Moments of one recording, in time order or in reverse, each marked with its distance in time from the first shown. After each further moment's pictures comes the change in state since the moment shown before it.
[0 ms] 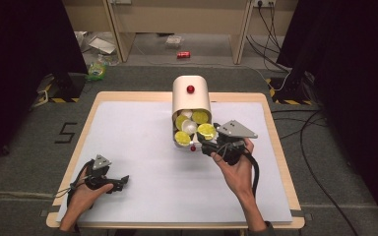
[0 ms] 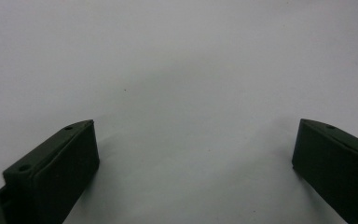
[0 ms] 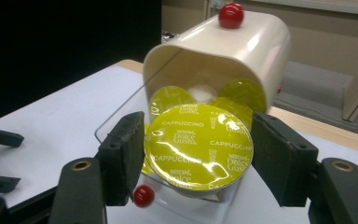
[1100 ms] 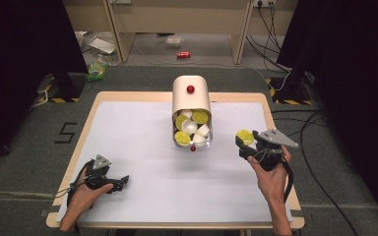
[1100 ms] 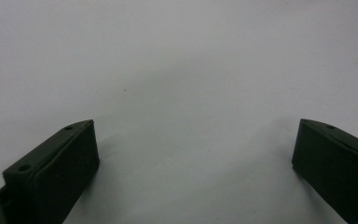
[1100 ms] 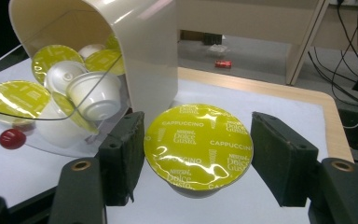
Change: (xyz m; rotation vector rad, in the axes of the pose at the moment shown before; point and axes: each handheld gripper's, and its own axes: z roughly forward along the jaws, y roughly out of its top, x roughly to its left) left arm 0.000 0.000 0.000 0.000 0.000 0.000; right arm -0.073 -0.044 -0.039 0.039 -0.181 0.111
